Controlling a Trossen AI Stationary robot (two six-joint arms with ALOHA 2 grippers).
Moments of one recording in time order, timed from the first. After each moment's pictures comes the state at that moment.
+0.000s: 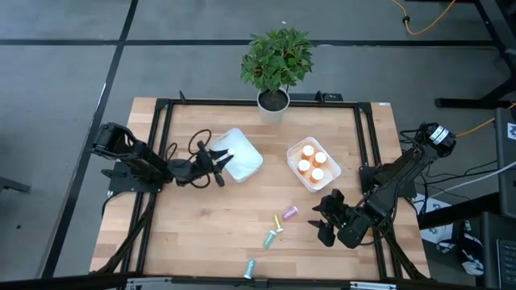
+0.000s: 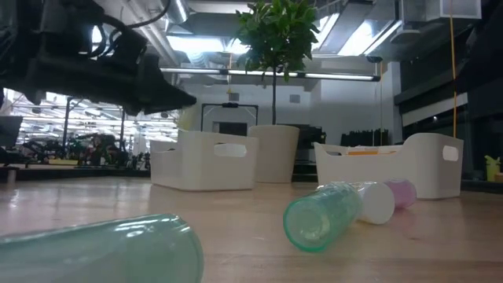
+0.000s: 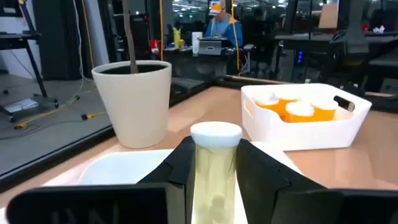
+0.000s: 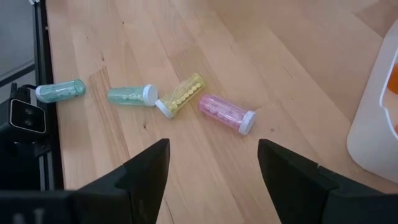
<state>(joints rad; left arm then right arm) -0.16 1.55 0.17 1.35 -0.74 -0.05 0.82 1.37 0.84 -0.51 0.61 1.17</state>
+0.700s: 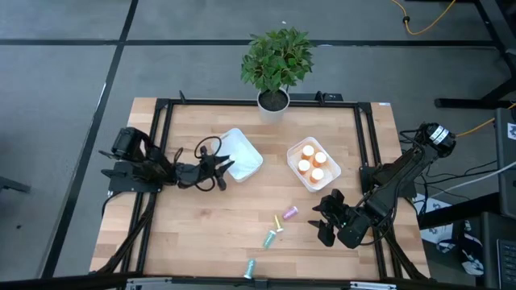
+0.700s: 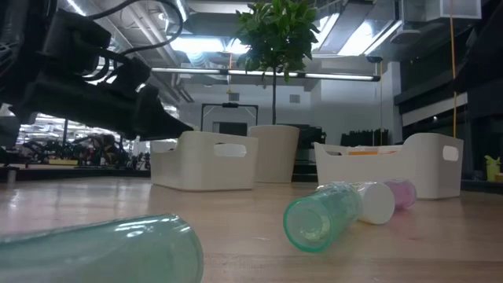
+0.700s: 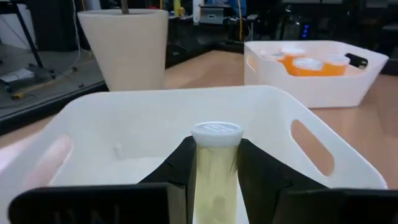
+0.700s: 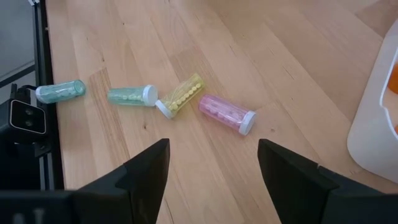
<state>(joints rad) -0.17 1.76 0.17 1.41 -0.74 -0.18 0.82 1.37 0.84 -0.51 0.61 1.17</state>
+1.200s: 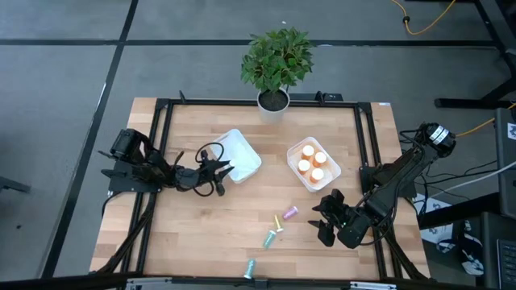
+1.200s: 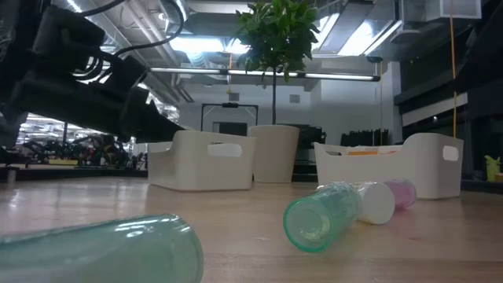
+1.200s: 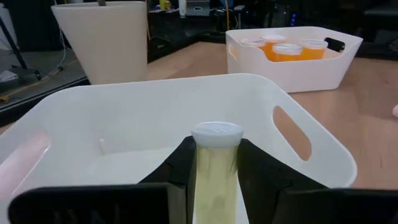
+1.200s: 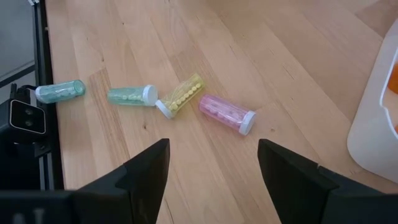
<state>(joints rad) -0.23 1.76 0.17 1.36 -0.75 -0.18 0.82 1.37 0.84 -0.51 0.61 1.17</state>
